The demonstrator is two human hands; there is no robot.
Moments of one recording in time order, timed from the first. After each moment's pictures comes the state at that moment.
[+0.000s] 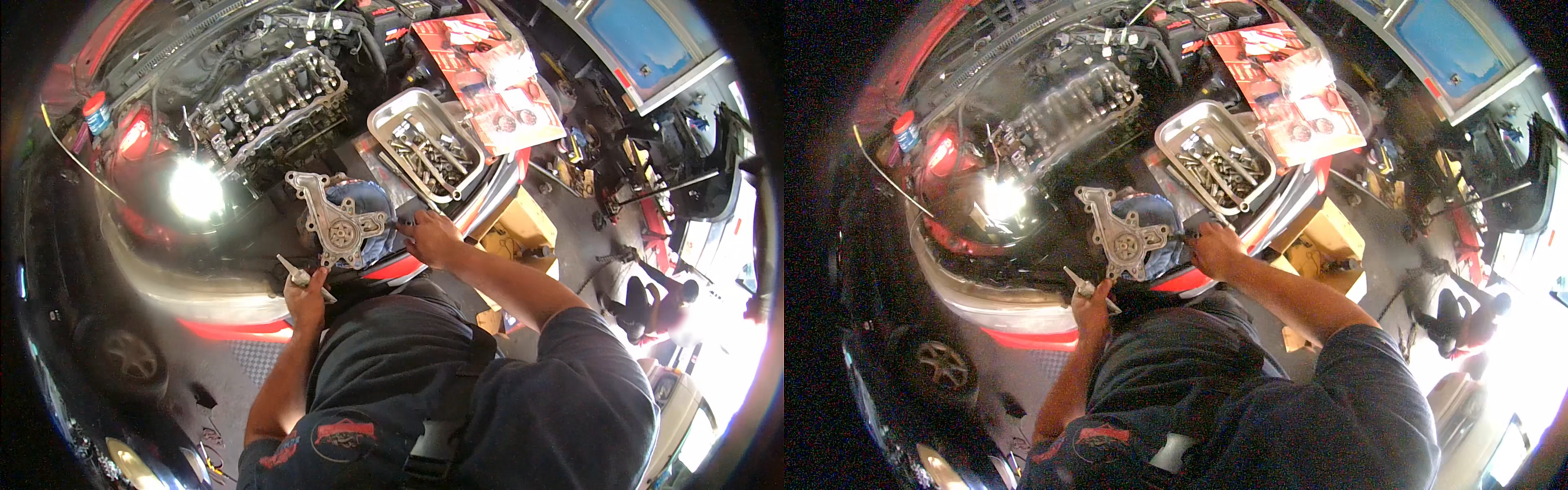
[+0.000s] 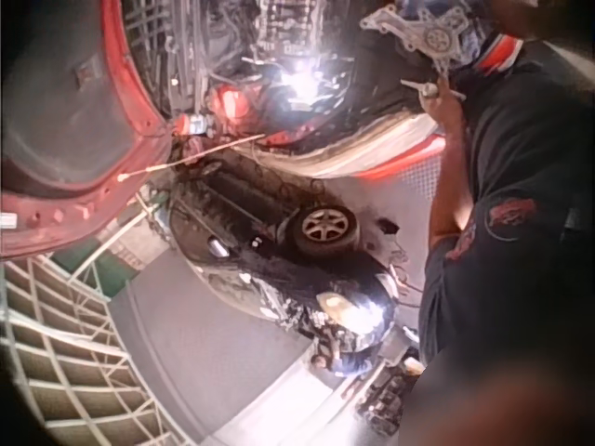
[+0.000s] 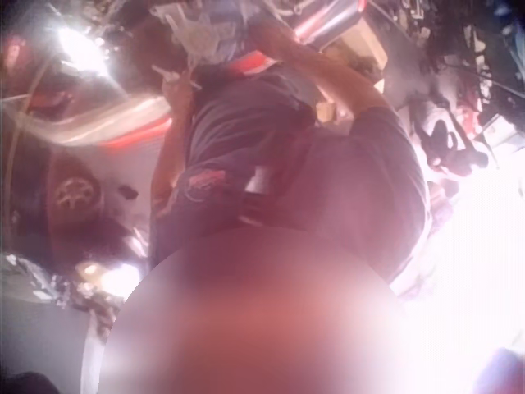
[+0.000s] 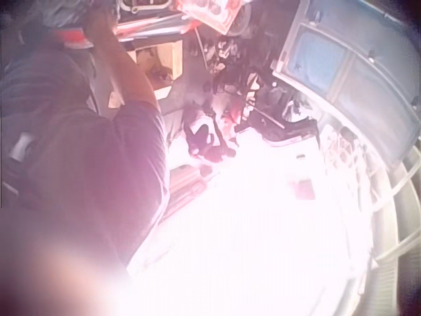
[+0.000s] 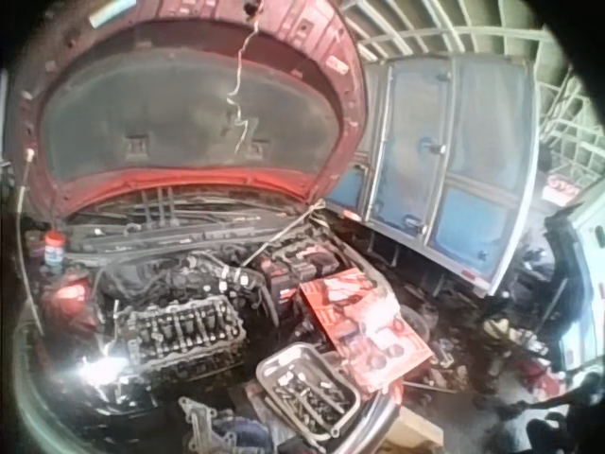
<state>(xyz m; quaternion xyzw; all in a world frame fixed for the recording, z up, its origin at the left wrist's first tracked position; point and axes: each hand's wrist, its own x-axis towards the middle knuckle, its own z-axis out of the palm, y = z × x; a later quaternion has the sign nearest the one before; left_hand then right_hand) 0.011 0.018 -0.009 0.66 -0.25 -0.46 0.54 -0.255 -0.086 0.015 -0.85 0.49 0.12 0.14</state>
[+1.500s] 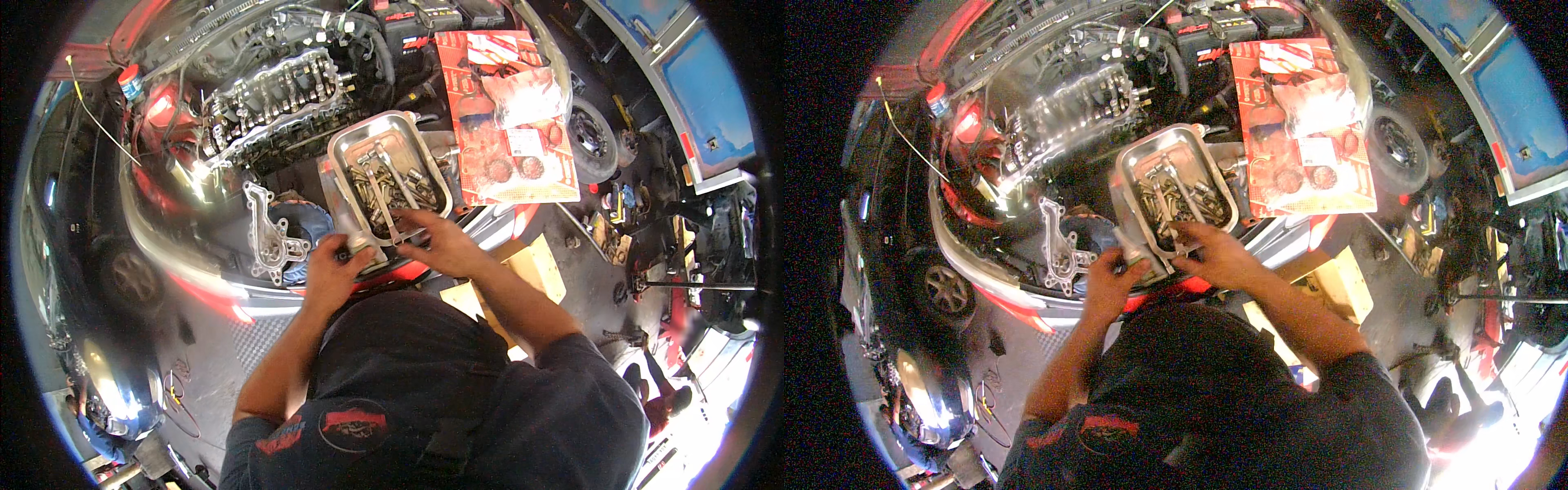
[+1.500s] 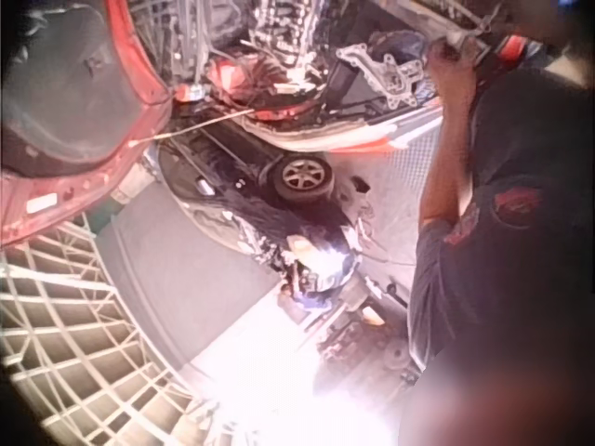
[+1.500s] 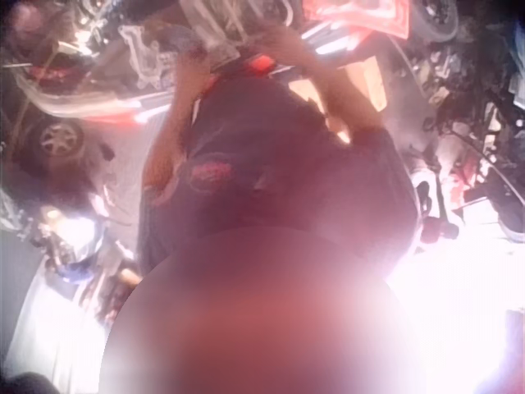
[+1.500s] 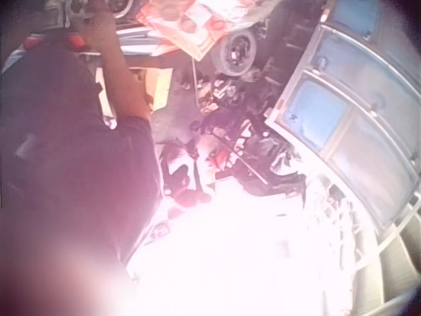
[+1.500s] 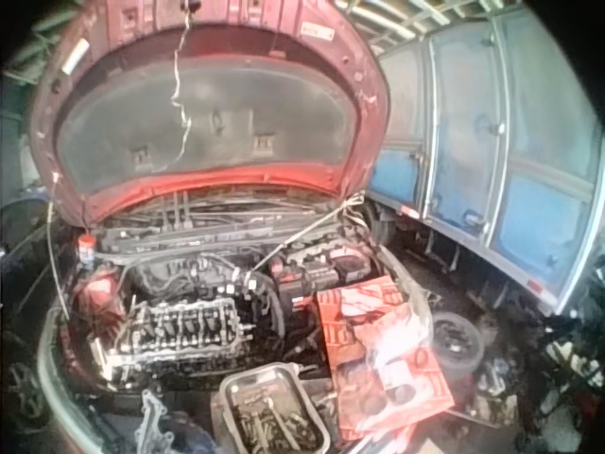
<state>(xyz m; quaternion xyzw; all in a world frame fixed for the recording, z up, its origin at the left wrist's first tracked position) -0.206 -0.093 0.069 0.72 -0.50 -0.35 0.34 -0.423 -0.203 0.061 -0.78 0.29 -0.23 0.50</state>
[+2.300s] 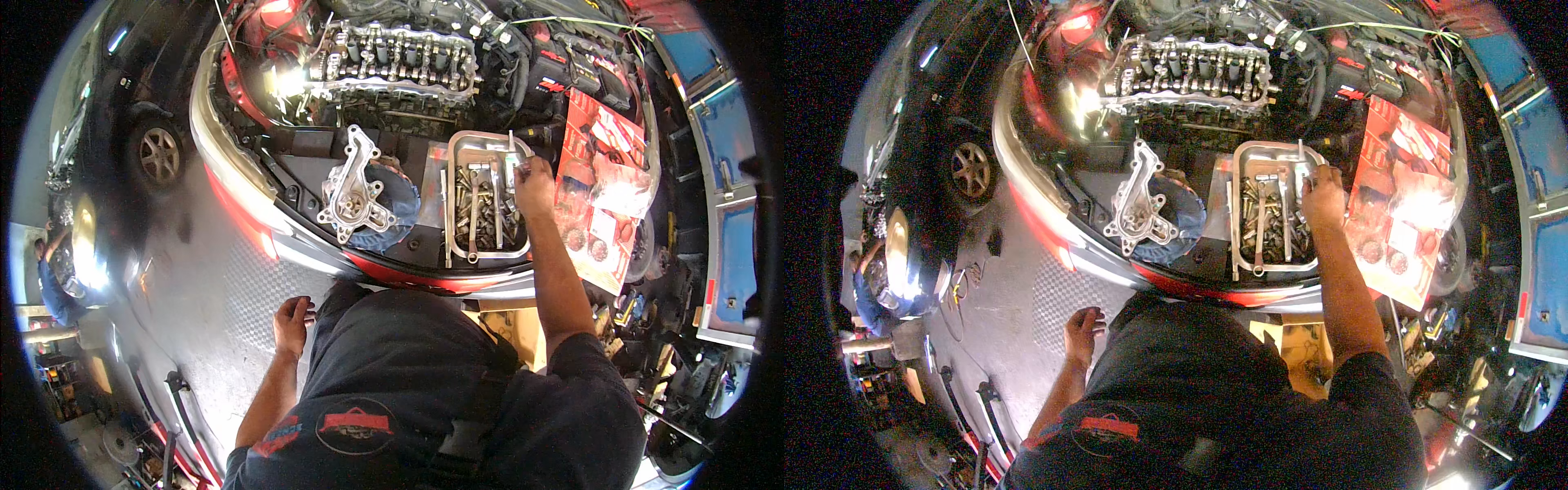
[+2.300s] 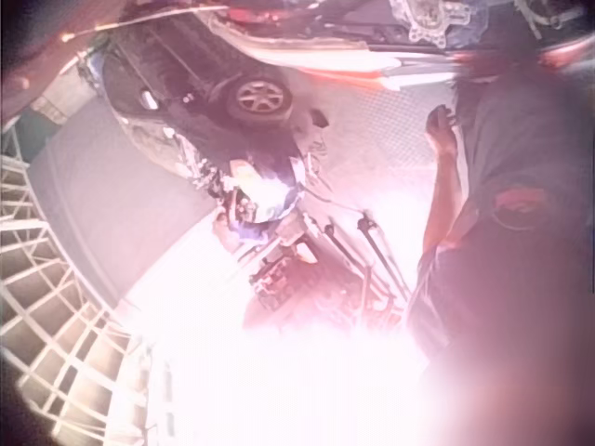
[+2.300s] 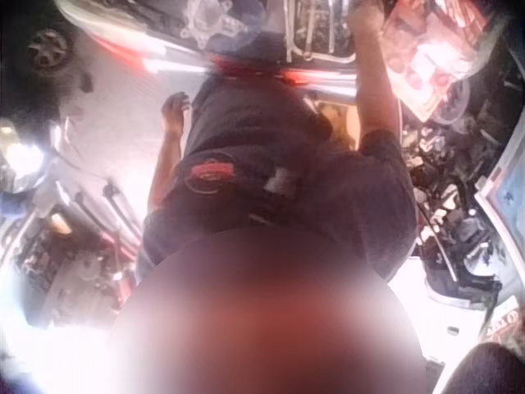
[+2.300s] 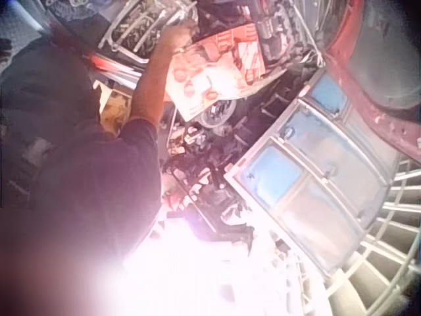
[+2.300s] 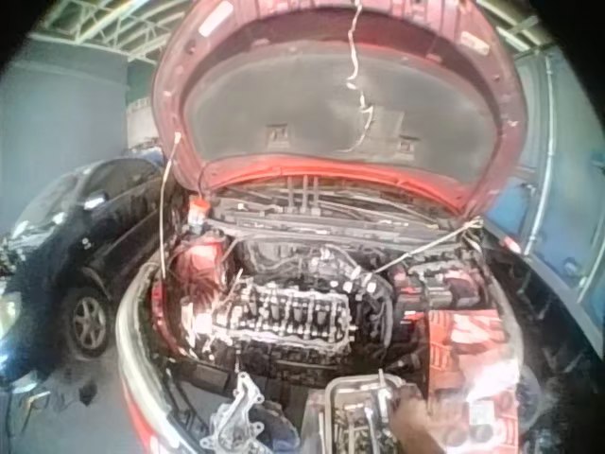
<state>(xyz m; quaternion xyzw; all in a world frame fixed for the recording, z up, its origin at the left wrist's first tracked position) -0.144 0.150 -0.022 0.77 0.00 -0.34 0.54 -0.347 -0.359 0.009 -0.86 0.43 -0.28 0.05</state>
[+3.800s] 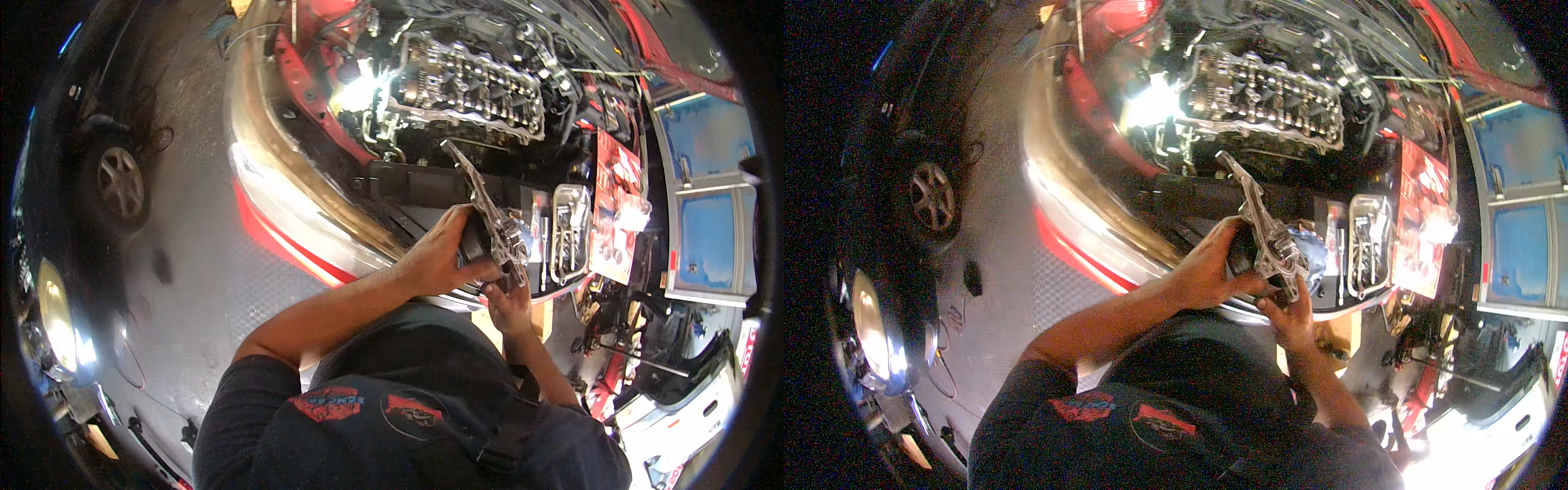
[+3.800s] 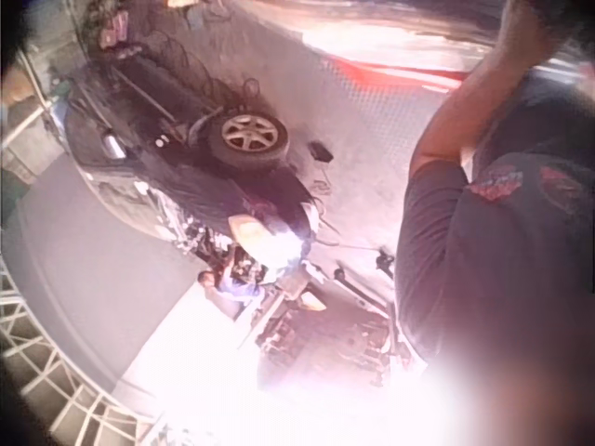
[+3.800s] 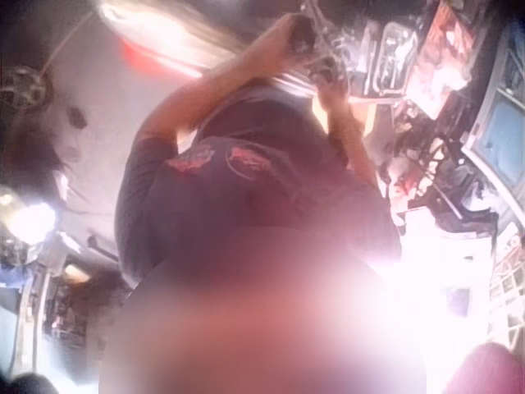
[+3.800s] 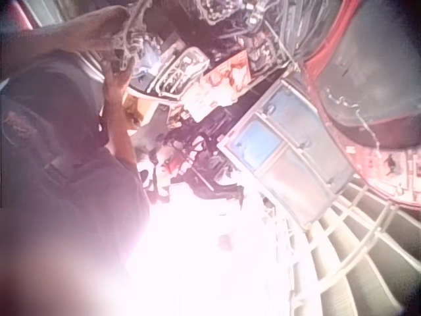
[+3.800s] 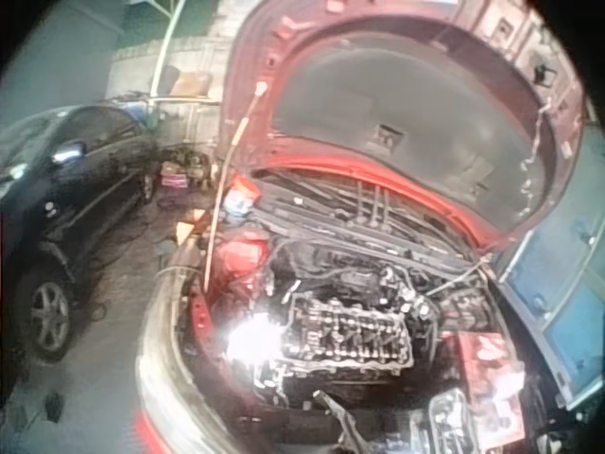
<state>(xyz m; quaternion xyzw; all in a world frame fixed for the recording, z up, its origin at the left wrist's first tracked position) 0.144 -0.013 0.075 0.46 -0.56 -0.39 0.57 -0.089 -0.028 0.058 -0.49 0.40 -0.34 0.70</state>
